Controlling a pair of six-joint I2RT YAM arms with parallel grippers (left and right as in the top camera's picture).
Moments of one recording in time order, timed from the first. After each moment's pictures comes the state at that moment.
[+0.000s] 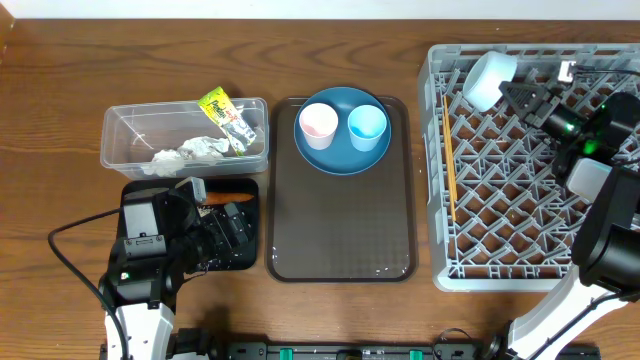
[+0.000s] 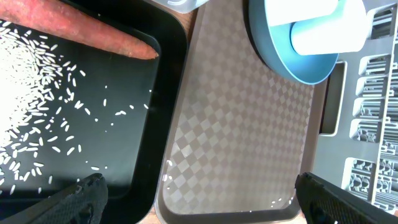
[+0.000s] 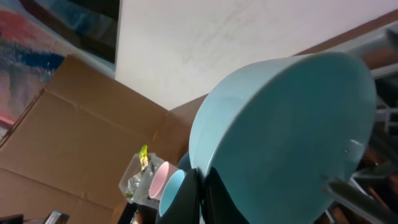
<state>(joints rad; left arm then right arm) 0.12 0.86 0.64 -0.80 0.49 -0.41 -0.40 2.04 1.05 0.87 -1.28 0.87</state>
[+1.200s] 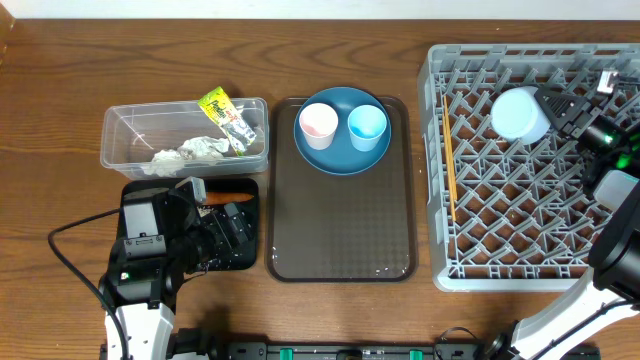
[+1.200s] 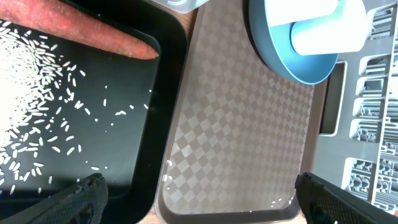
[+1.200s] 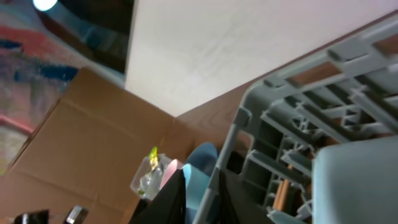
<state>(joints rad) 0.12 0.86 0.64 -0.80 0.49 -0.41 -0.55 2.04 1.05 1.01 -1.40 1.01</state>
